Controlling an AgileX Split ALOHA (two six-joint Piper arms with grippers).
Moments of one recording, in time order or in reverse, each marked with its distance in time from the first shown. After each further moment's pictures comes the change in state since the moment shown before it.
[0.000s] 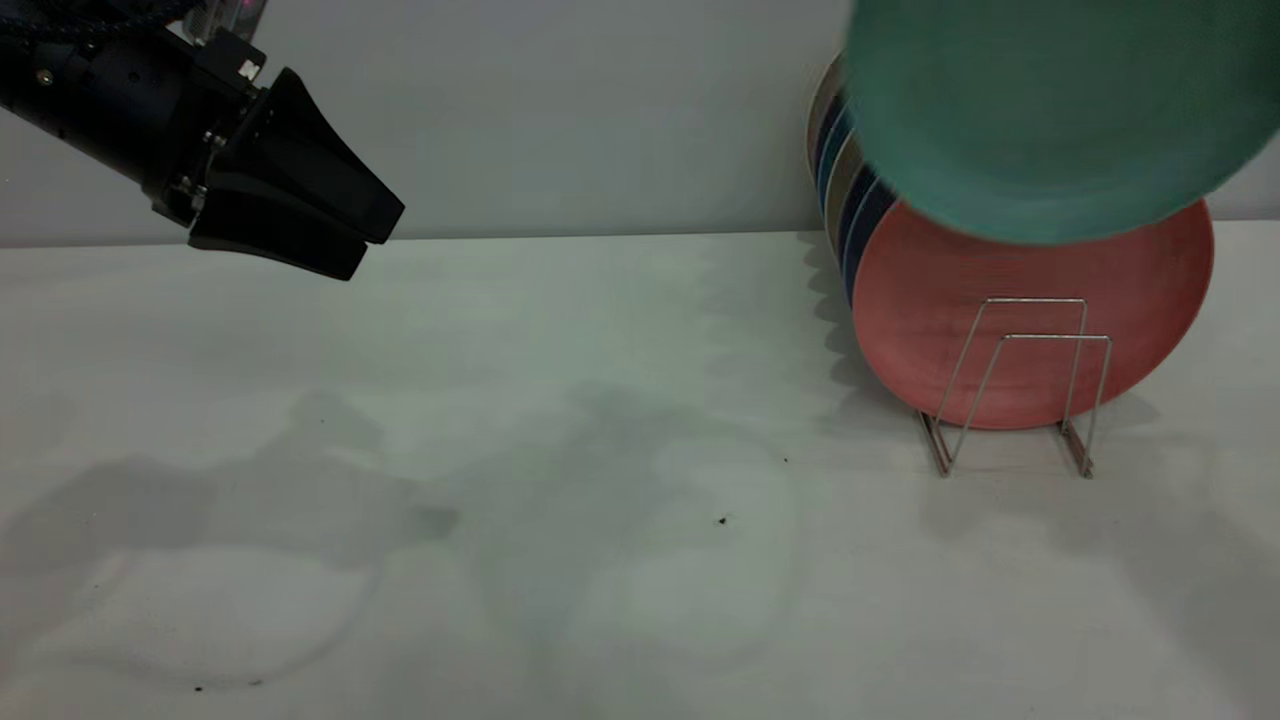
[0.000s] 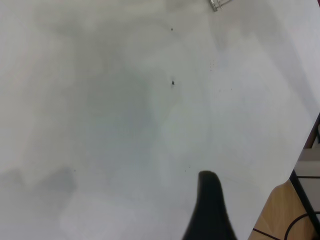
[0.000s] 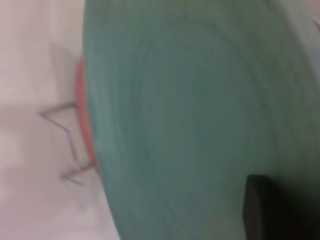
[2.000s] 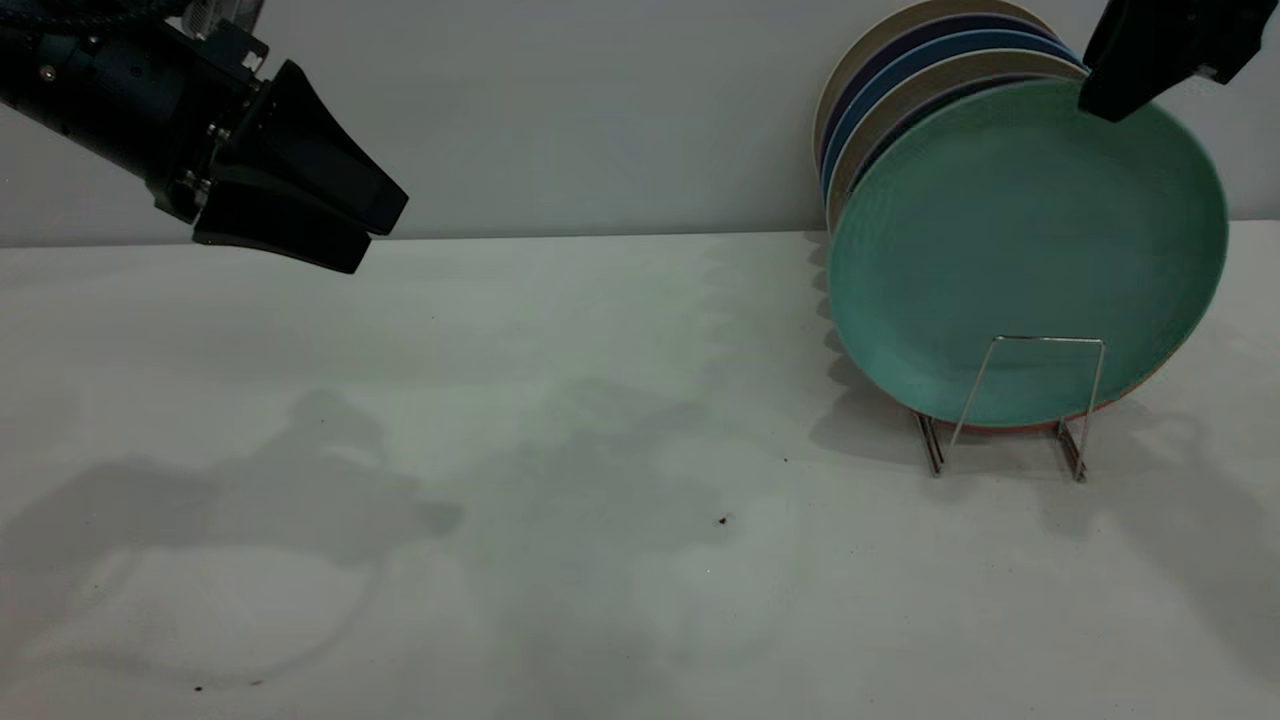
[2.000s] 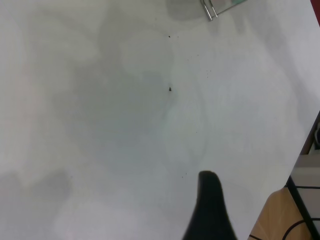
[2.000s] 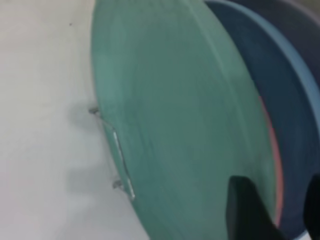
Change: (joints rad) left arm 0.000 0.000 0.000 -0.019 -0.003 -0.002; right arm -0.055 0.184 0.000 0.162 0.016 -0.093
